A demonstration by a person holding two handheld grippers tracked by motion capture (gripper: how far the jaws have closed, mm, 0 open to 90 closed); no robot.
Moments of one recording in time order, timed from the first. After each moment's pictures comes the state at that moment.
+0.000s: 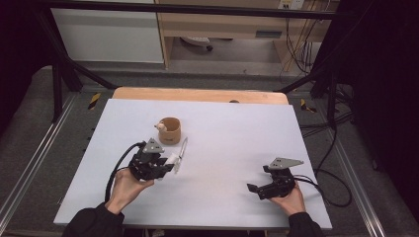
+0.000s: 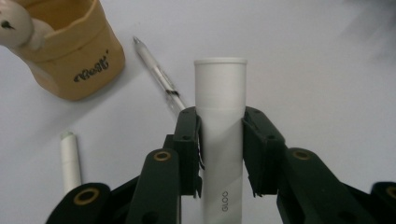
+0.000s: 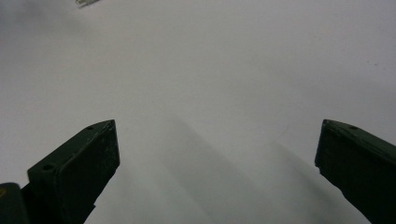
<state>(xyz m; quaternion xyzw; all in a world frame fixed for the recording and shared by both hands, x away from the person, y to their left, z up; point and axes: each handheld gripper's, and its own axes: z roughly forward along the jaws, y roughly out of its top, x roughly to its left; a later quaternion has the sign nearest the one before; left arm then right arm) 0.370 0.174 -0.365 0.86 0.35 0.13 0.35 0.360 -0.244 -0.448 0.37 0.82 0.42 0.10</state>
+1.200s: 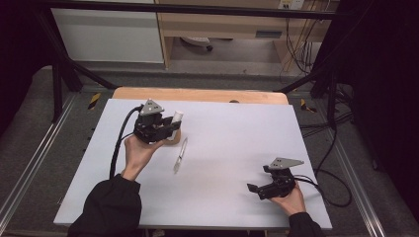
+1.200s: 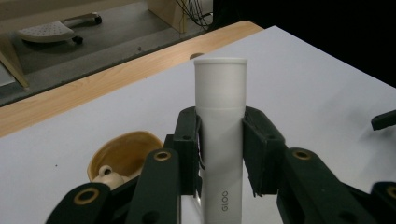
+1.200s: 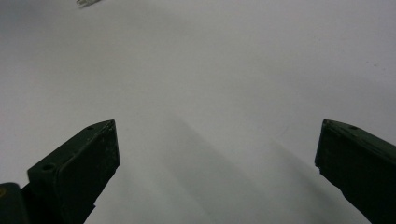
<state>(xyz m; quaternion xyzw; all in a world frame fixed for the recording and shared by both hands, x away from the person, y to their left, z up) 0.433 0.158 -0.306 0.78 0.37 0.20 0.45 0.360 -0.245 -0.448 0.37 0.82 0.42 0.10</state>
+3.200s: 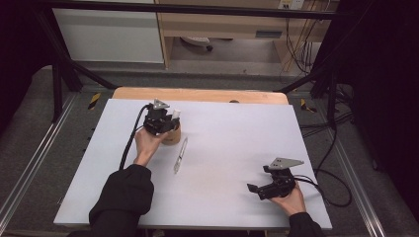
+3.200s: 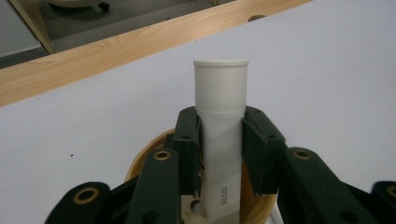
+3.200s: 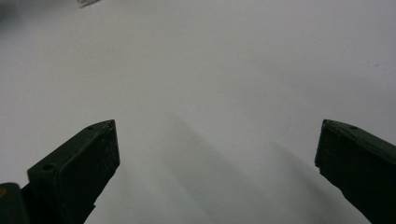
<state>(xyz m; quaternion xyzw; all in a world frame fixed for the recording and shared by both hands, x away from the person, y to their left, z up) 0.513 0.165 -0.384 0.78 0.43 0.21 0.41 0.360 -0.244 -0.448 0.37 0.82 0.42 0.10</state>
